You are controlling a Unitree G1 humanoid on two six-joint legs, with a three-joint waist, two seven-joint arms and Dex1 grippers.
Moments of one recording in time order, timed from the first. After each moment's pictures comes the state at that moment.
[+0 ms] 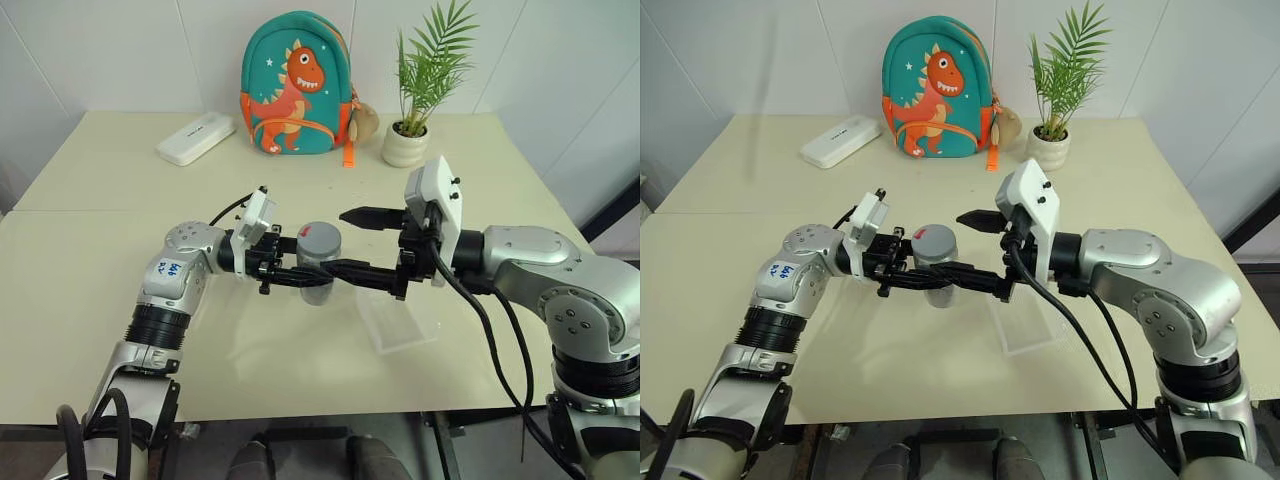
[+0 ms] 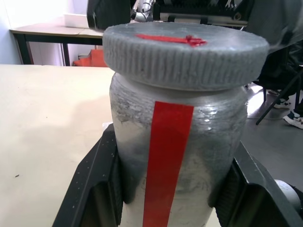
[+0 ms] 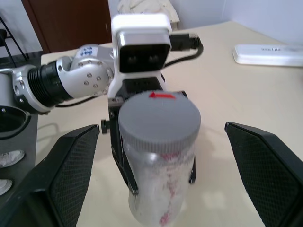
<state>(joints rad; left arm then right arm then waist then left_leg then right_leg) -0.83 0.45 -0.08 0.30 -0.46 0.31 -1.42 -0.76 -0.60 0.00 -0.53 0.86 1.01 0.62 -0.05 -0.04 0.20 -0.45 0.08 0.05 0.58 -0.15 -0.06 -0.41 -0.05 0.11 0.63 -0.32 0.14</state>
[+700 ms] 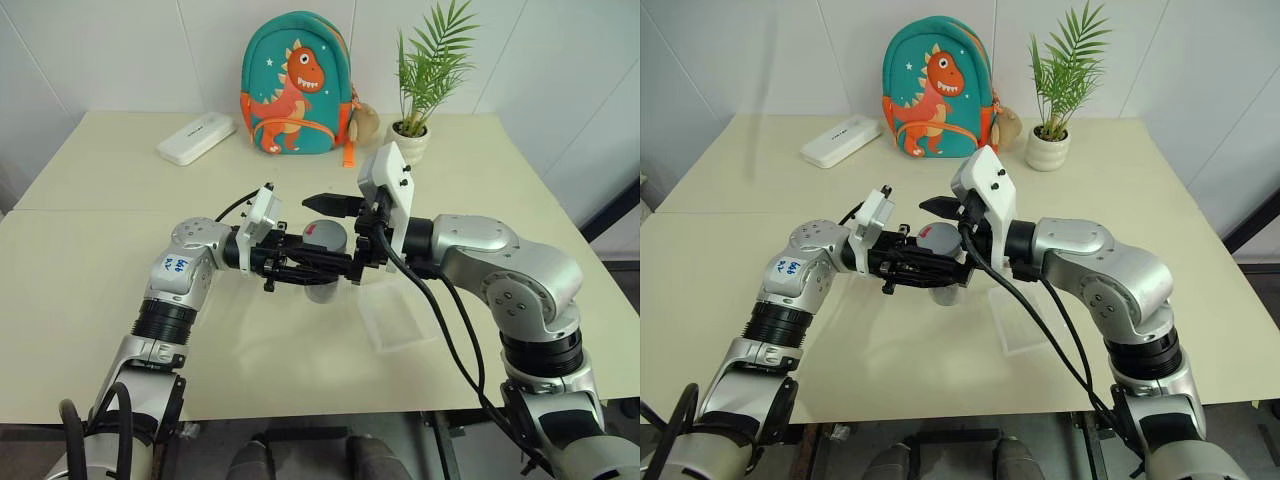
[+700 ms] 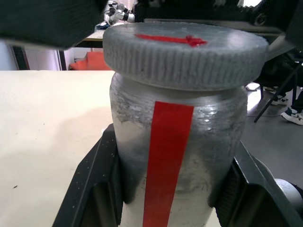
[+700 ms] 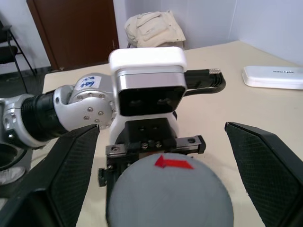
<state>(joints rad) -0.85 0.44 -0.09 0.33 -0.45 0.29 -1.43 -0.85 -0.43 0.12 -0.40 0.70 0.92 0.60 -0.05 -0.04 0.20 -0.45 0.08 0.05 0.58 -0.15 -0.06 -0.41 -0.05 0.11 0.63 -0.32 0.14</state>
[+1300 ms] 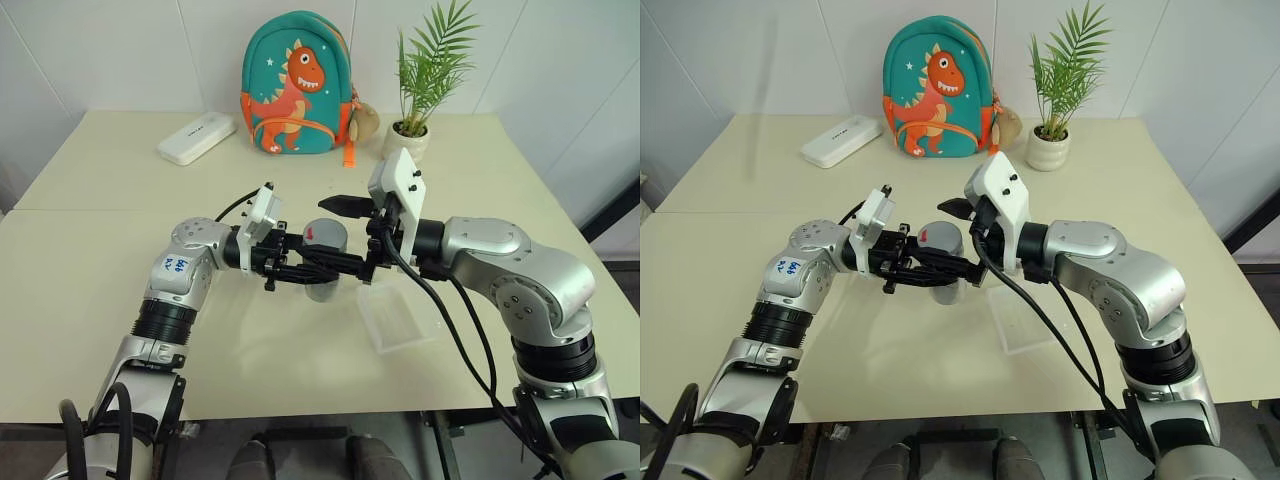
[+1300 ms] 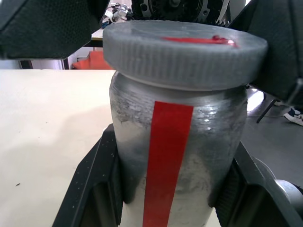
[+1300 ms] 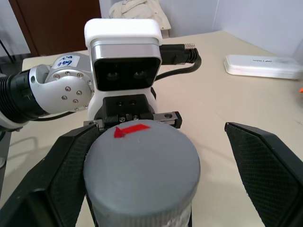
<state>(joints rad) -0.85 0.44 -0.09 0.32 -0.45 0.30 -1.42 -0.81 -0.50 0.10 -0.44 0.69 0.93 0.61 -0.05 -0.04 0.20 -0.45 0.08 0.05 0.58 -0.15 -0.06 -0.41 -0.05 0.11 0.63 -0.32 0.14</state>
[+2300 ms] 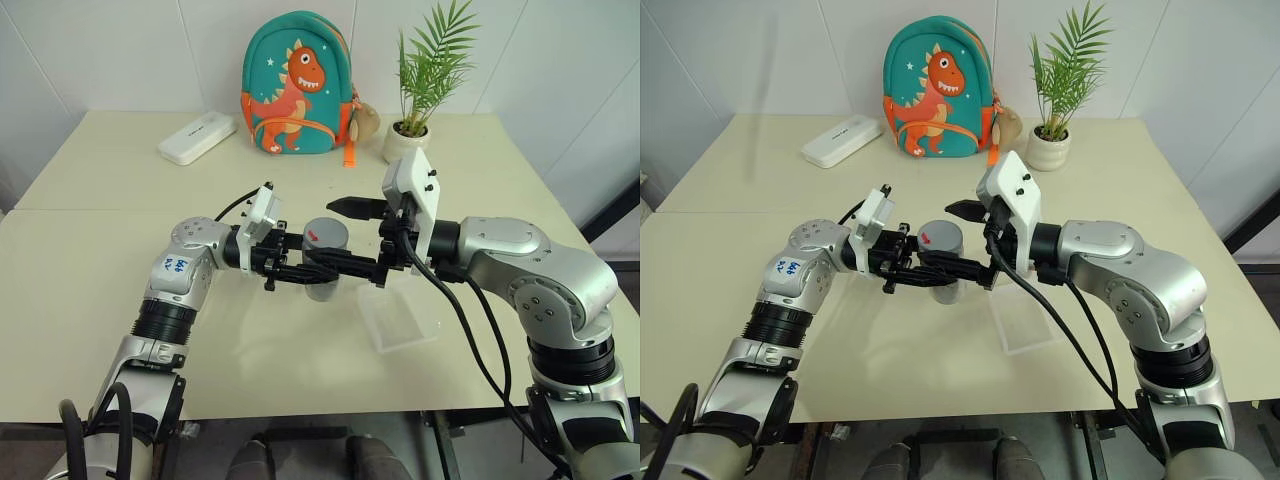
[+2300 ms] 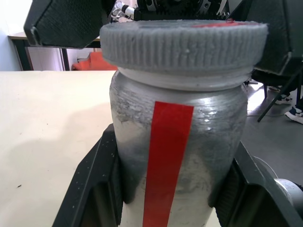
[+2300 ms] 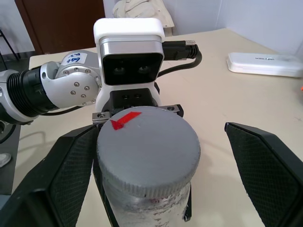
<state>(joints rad) -0.85 0.44 -0.09 0.32 -0.45 0.28 -1.42 -0.80 -0.55 0.07 -0.46 0.74 0.96 0.63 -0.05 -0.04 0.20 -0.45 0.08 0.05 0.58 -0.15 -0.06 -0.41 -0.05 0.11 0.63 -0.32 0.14</state>
